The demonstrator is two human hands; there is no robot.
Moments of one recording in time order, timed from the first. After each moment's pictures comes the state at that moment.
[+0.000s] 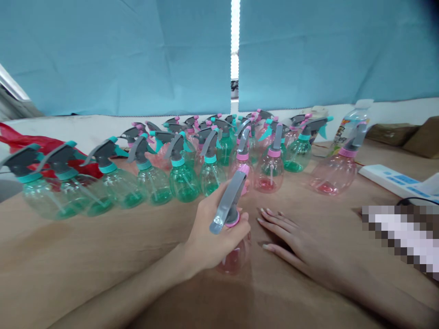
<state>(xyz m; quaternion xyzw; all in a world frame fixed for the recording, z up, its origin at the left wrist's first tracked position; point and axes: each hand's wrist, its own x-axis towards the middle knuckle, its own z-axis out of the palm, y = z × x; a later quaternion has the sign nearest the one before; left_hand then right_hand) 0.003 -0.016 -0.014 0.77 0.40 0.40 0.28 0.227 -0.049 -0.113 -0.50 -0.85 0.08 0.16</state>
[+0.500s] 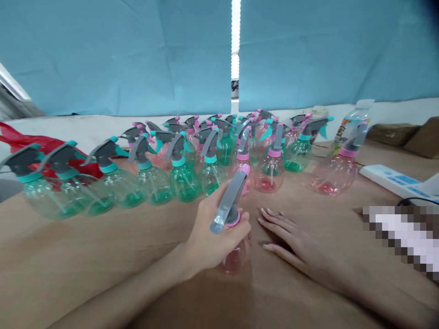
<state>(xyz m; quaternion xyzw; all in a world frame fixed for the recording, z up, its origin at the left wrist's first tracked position) 0.004 -0.017 -0.013 0.77 0.41 0.40 0.29 0.228 -0.049 -0.117 -0.50 -0.84 0.09 0.18</state>
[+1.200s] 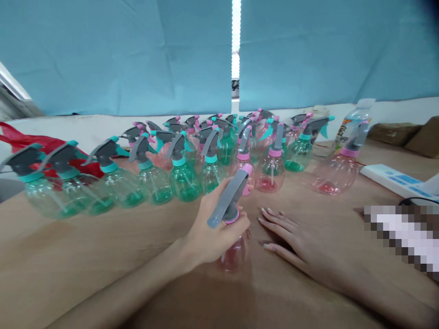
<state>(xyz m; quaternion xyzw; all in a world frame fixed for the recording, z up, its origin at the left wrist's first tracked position) 0.002 -0.015 -0.004 0.79 0.39 0.38 0.28 0.227 -0.050 -0.115 -0.50 -0.84 0.10 0.19</state>
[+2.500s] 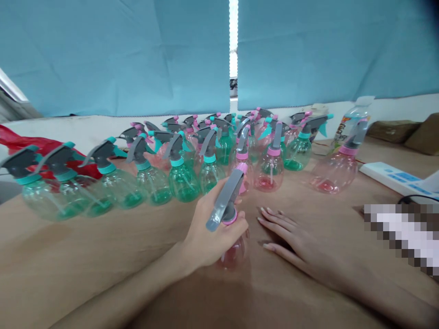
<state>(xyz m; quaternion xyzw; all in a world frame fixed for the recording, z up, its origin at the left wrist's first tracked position) 0.001 -0.014 -0.011 0.78 0.40 0.39 0.27 0.227 -0.050 -0.116 -0.50 -0.84 0.10 0.19</state>
